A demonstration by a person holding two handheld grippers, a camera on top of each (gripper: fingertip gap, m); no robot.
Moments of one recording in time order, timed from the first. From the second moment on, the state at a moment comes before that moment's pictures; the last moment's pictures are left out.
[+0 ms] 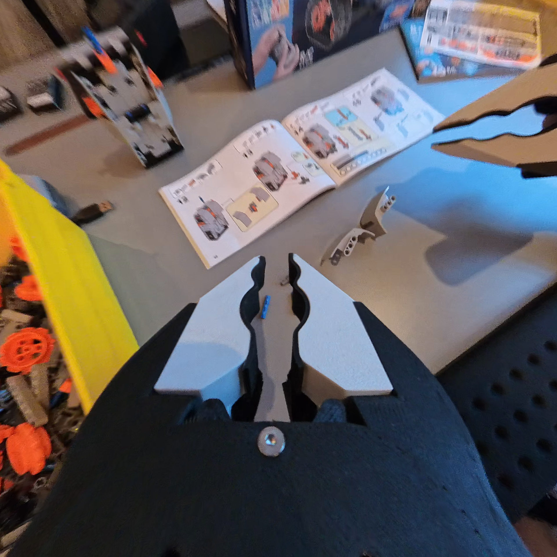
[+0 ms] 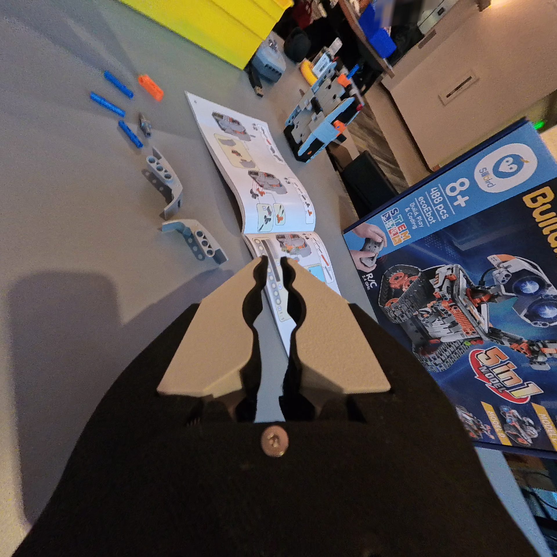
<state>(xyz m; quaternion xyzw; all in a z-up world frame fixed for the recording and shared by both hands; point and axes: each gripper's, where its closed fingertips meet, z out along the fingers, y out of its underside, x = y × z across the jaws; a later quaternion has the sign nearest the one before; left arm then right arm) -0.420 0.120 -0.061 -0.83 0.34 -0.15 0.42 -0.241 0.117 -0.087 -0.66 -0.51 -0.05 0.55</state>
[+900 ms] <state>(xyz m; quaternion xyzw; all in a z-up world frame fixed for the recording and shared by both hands) -0.411 0.138 0.202 -0.57 0.31 -0.28 0.71 -0.248 0.147 0.167 -0.57 -0.31 0.28 0.71</state>
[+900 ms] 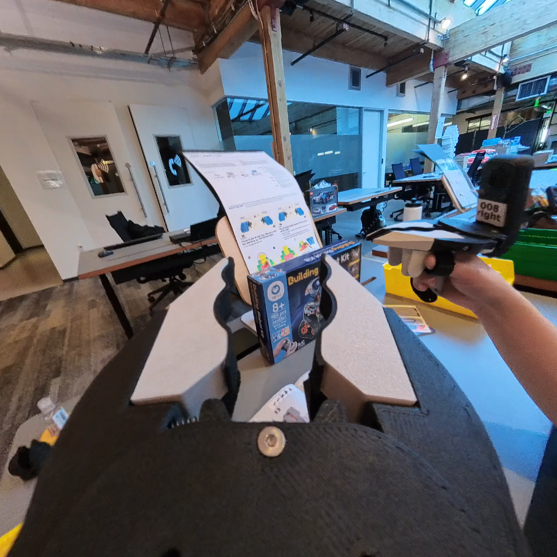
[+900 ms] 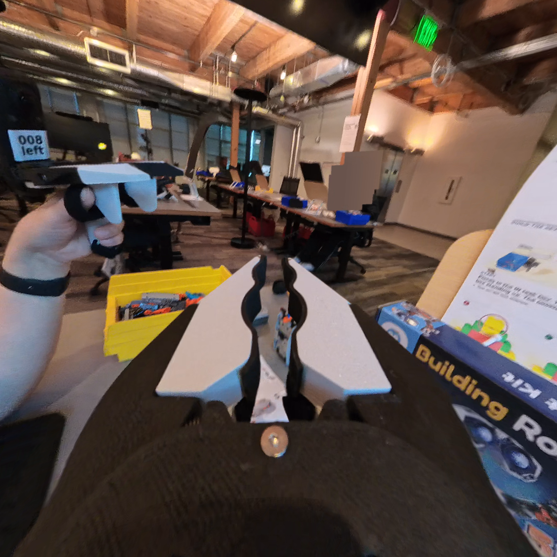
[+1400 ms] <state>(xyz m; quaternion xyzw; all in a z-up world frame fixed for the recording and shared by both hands) -0.444 0.190 0.149 -0.69 0.31 -0.21 0.62 -0.258 0.196 0.066 -0.67 -0.44 0.10 0.59</state>
